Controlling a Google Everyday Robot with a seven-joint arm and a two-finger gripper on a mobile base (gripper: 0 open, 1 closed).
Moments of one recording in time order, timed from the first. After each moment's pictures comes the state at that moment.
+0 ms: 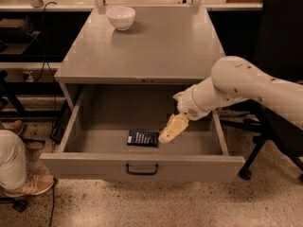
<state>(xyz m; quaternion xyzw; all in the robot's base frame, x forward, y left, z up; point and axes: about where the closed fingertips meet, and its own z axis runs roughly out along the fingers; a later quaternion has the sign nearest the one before) 0.569 -0.065 0.730 -0.55 0.77 0.17 0.28</state>
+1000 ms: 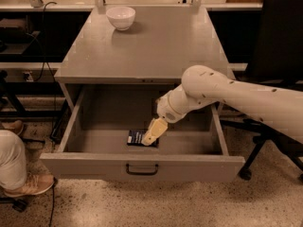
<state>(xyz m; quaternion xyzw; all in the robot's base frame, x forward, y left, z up) 0.595 -0.006 0.681 -0.58 0.75 0.17 0.27</state>
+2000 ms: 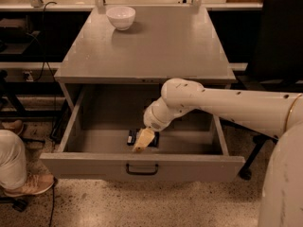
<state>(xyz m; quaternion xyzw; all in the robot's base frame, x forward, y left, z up) 0.598 0.036 0.623 -0.61 0.74 0.16 0.24</state>
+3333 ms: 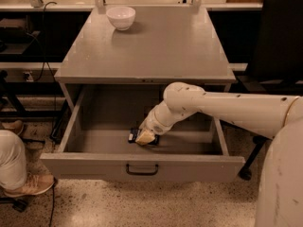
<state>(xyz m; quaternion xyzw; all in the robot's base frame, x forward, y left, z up) 0.594 0.026 0.601 -0.60 0.75 0.17 0.22</state>
